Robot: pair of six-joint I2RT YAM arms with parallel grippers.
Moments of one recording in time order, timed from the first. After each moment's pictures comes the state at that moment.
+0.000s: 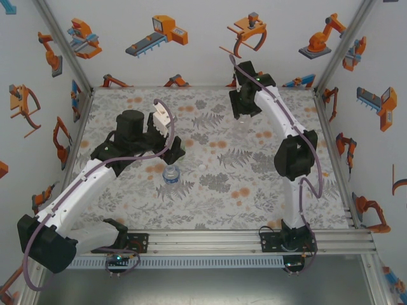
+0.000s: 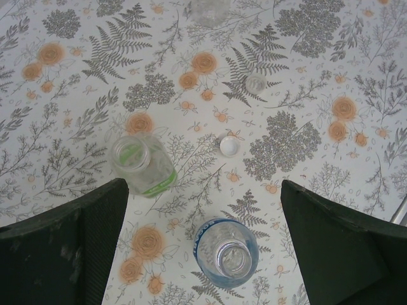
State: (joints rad) left arm -0.54 1.14 1.03 -0.39 0.36 0.20; right arm 0.37 2.14 2.17 -1.12 0.12 0.09
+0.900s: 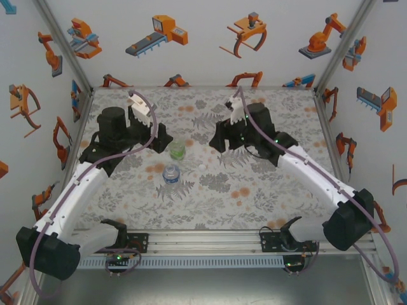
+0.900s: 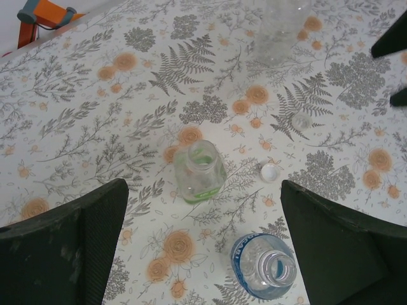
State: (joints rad) left arm -0.37 1.09 1.00 -0.29 0.35 0.11; right arm 0.61 1.31 1.10 -0.29 -0.31 0.19
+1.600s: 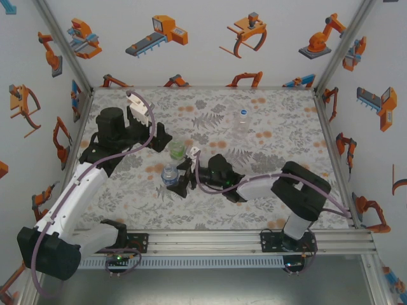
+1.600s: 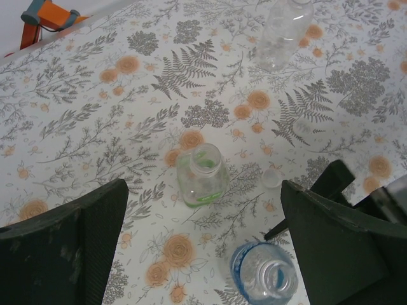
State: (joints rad) left arm -0.35 1.09 0.98 -0.26 0.37 0.10; right arm 1.00 1.73 0.68 0.93 -0.34 0.16
